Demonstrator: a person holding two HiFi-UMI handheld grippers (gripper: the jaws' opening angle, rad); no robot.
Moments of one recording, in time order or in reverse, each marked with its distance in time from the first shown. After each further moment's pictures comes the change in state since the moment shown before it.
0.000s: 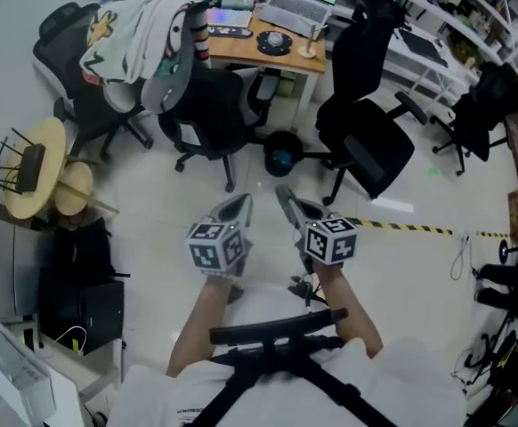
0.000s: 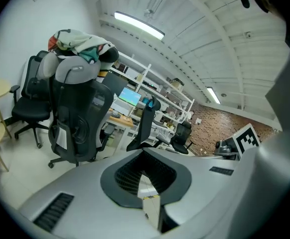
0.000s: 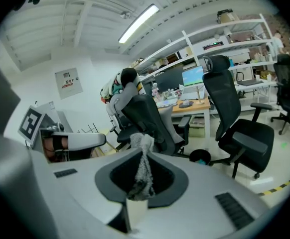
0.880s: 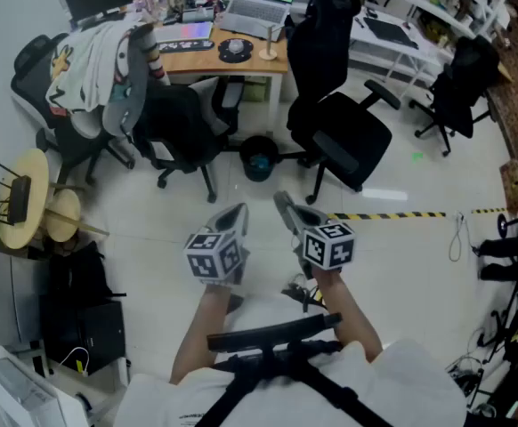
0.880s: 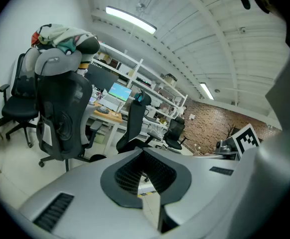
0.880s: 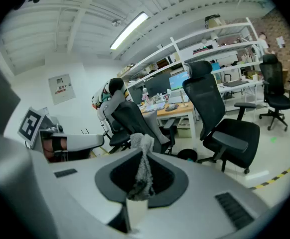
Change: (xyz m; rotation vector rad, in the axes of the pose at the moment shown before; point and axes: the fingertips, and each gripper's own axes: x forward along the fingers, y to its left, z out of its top) left arm 0.039 -0.077 -0.027 0.035 0.043 -0.060; right arm -0.068 -0.069 -0.009 0.053 -0.044 -0.075
